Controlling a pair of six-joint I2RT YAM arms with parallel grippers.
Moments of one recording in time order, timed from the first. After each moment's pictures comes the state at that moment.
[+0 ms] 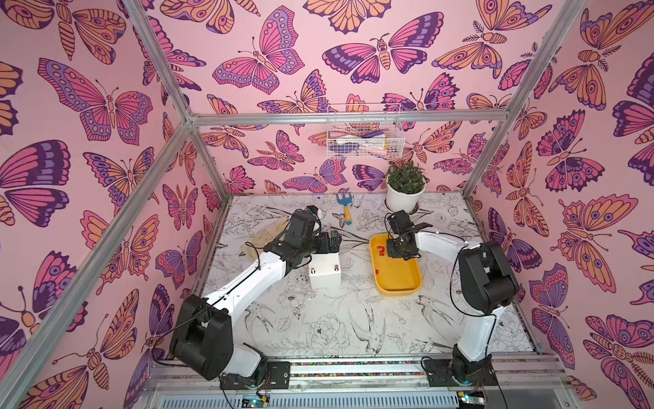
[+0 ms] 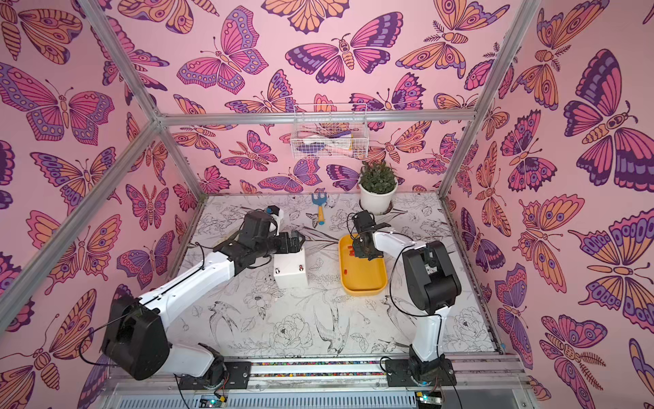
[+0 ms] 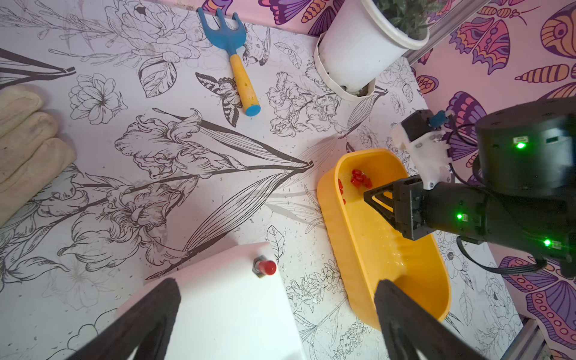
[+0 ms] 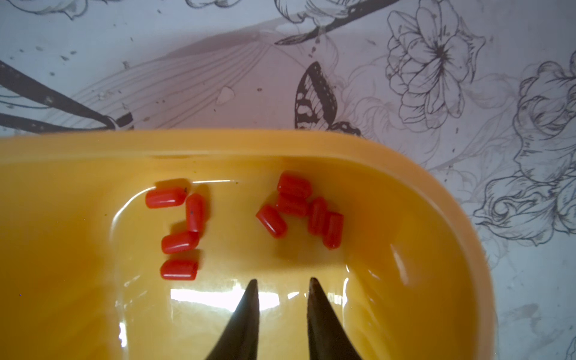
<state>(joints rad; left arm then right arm) -0.49 1.44 1.08 -0.30 0.13 -0.45 0.38 1.92 1.29 -0.58 0.16 0.33</state>
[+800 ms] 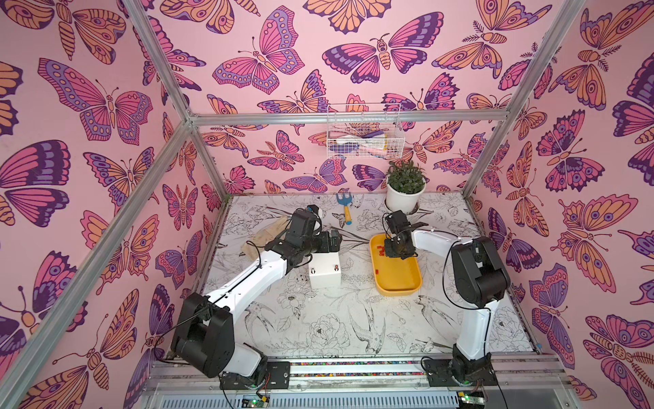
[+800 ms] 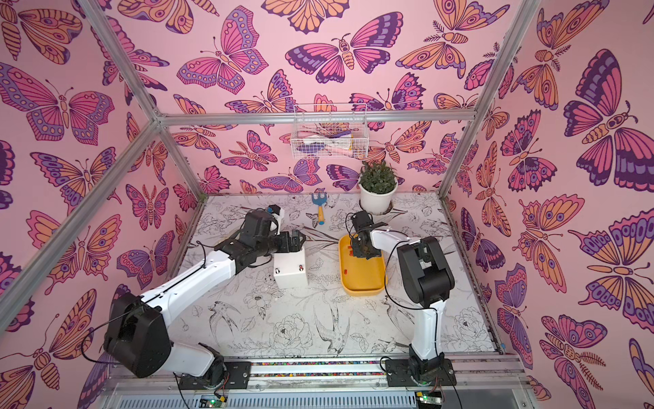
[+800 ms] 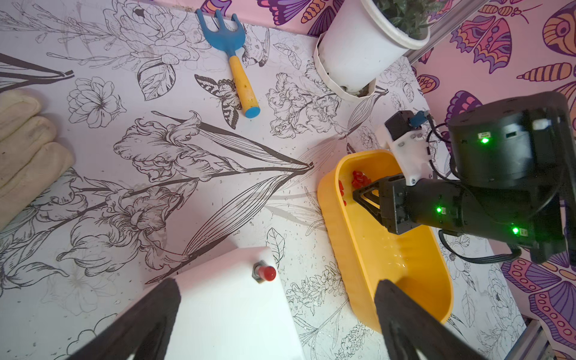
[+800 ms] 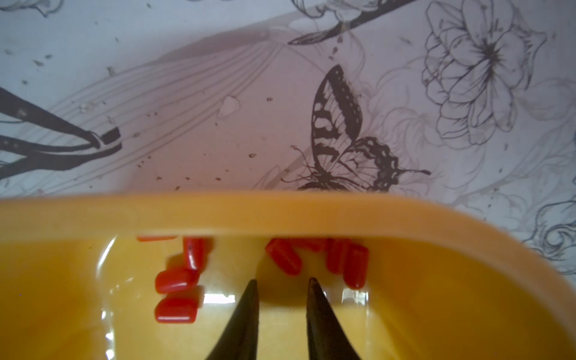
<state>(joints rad) -0.49 1.46 1.09 -0.30 0.13 -0.44 0.37 1.98 1.33 -0.57 0.14 0.34</state>
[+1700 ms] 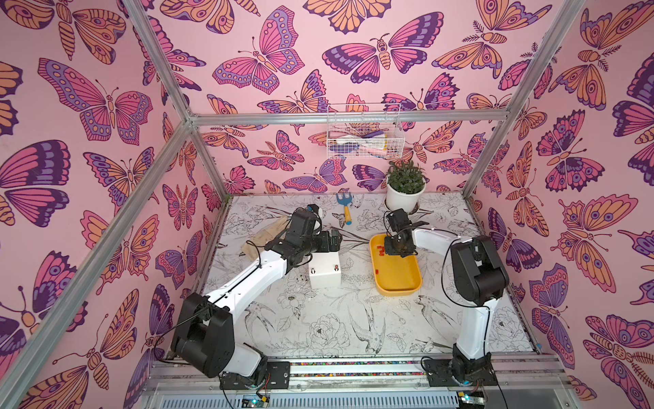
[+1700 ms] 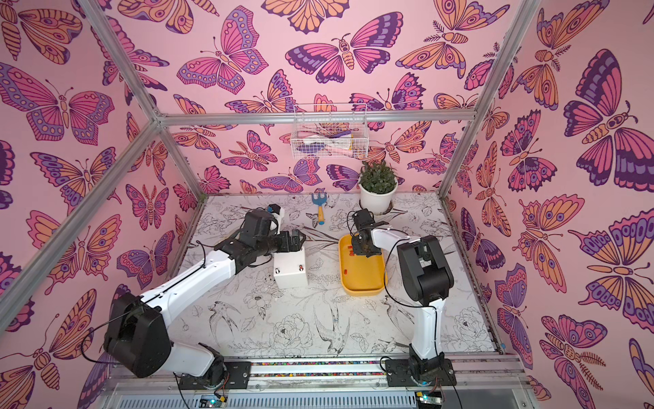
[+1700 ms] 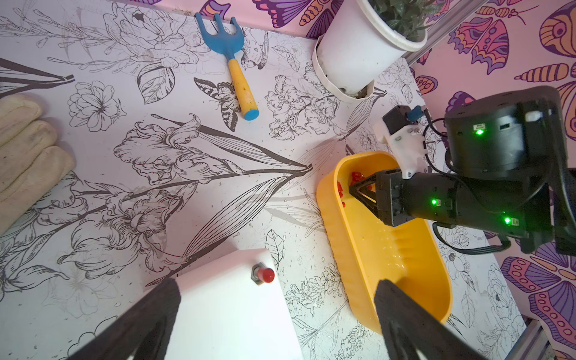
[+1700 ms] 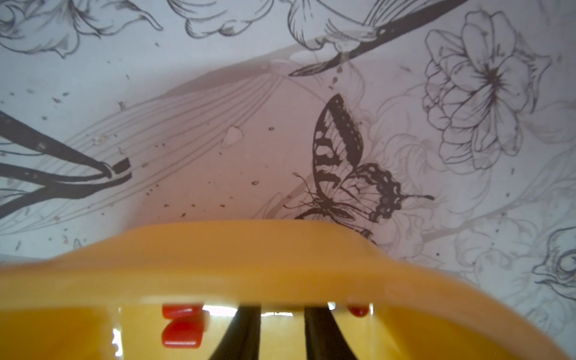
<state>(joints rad) -0.49 1.46 1.10 -0.30 0.13 -0.43 0.36 2.00 1.35 -0.54 0.11 0.34</state>
